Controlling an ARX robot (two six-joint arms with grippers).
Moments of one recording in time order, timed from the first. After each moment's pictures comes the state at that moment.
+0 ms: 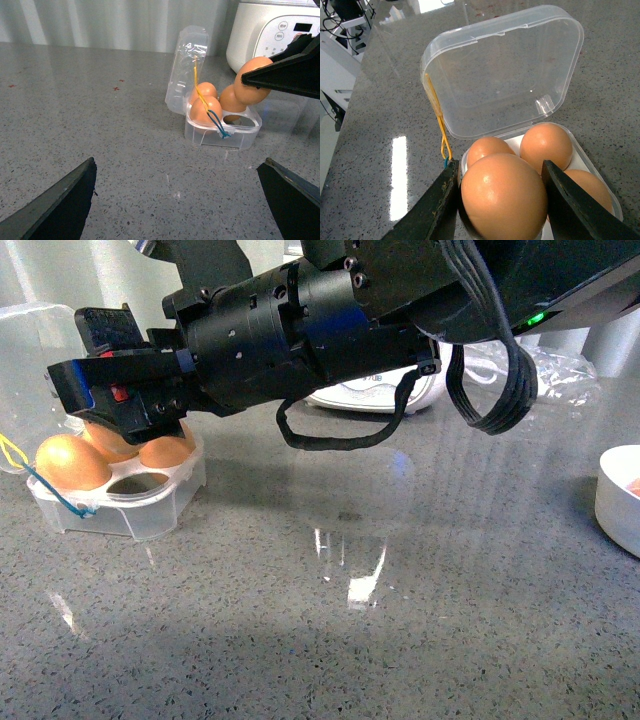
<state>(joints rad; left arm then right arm) 0.00 0.00 0.03 0.00 0.00 0.00 0.59 1.97 1.36 0.24 -0.67 -0.09</state>
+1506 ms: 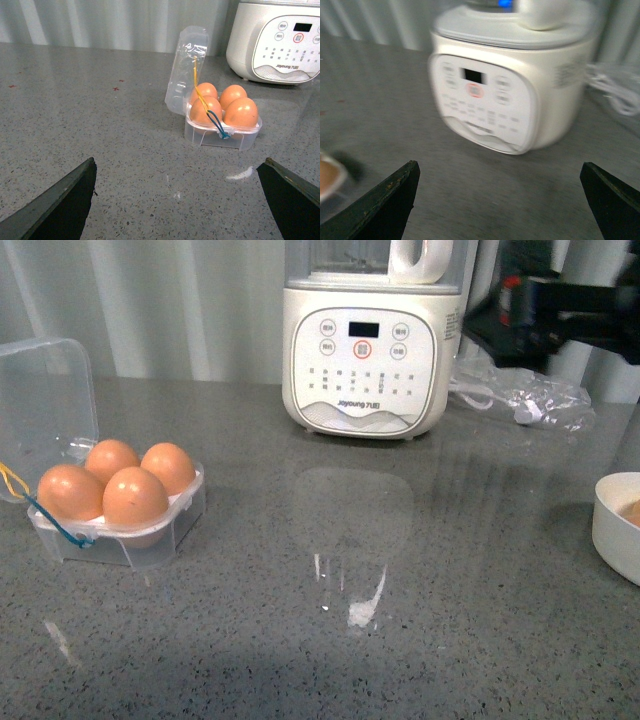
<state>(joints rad) 0.00 0.00 0.03 0.00 0.00 0.00 0.22 1.47 0.86 0.45 -0.13 0.01</state>
